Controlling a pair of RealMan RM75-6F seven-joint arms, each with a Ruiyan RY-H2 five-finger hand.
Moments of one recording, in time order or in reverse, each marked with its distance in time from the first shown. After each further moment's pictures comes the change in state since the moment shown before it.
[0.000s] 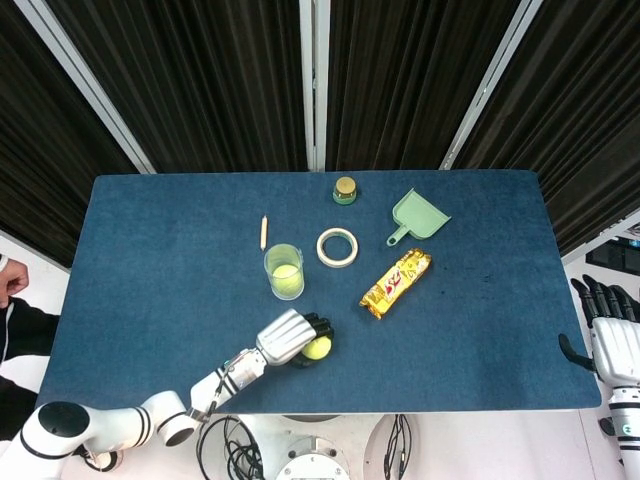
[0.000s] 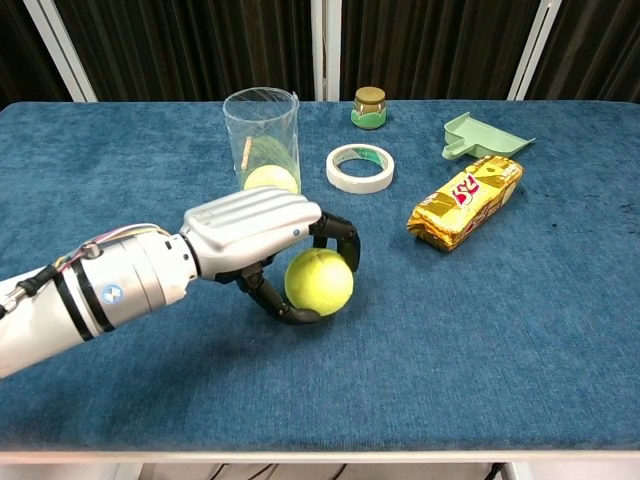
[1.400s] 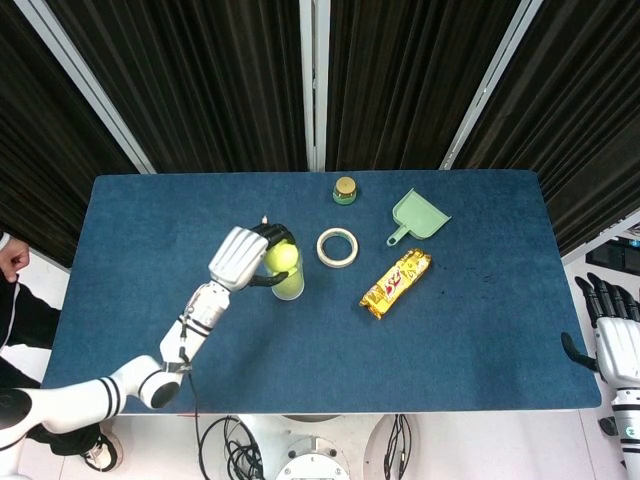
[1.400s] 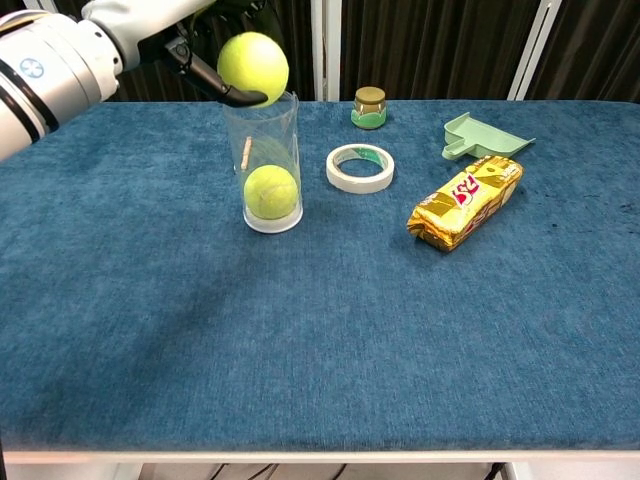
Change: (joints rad) left arm -0.029 0.254 -0.257 -0.198 -0.278 0.014 0.039; right arm -0.009 0.018 0.004 -0.036 -0.002 0.027 -0.014
